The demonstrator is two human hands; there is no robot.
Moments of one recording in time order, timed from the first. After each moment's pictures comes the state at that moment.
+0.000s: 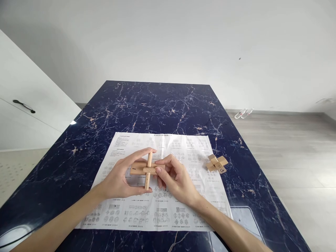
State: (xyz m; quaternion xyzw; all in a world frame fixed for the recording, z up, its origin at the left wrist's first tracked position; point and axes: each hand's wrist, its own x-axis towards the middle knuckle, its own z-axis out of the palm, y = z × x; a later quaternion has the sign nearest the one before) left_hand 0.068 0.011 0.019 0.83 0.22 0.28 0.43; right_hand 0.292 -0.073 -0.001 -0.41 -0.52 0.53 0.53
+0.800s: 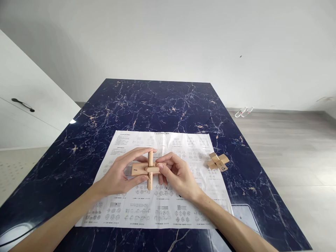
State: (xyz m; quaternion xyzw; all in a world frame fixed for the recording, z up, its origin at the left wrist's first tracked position) left_hand 0.067 0.013 0.024 0.83 0.23 0.29 0.43; right_hand 0.294 -0.068 0.007 -0.42 -0.48 0.57 0.52
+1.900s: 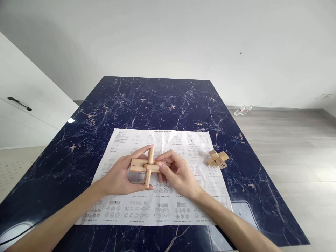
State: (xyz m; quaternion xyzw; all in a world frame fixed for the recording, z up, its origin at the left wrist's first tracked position) left_hand 0.069 0.011 0.018 0.83 0.23 0.22 0.46; right_hand 0.294 -0.069 0.009 -0.42 -0.50 0.56 0.51
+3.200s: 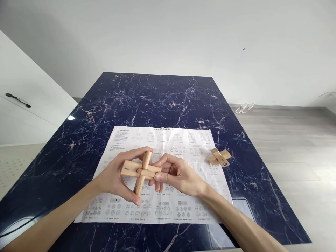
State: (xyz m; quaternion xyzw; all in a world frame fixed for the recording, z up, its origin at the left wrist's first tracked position) left_hand 0.070 0.016 0.024 0.76 0.12 0.31 0.56; right_hand 0.308 -0.066 0.007 -0.28 -0.47 0.71 0.44
